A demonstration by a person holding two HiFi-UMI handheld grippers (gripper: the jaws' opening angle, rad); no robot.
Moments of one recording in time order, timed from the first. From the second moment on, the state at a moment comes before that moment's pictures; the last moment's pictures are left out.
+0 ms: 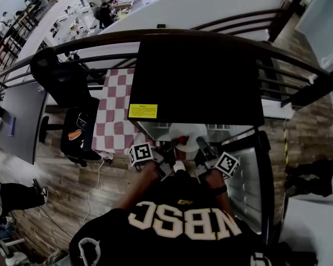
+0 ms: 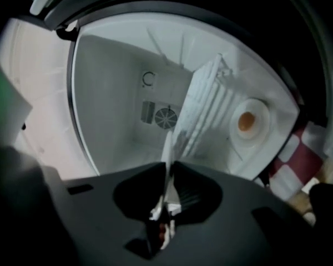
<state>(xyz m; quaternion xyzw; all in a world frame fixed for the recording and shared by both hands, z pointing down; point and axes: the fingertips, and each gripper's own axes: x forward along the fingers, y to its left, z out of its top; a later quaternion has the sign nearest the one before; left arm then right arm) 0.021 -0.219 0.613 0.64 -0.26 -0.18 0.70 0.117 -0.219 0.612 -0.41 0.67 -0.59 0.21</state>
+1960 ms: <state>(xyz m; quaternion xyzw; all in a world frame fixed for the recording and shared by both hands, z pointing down) -0.008 -0.240 0.590 0.73 -0.33 -0.16 0.57 0.126 -0.234 0.571 -0.49 0.78 -0.36 0.13</state>
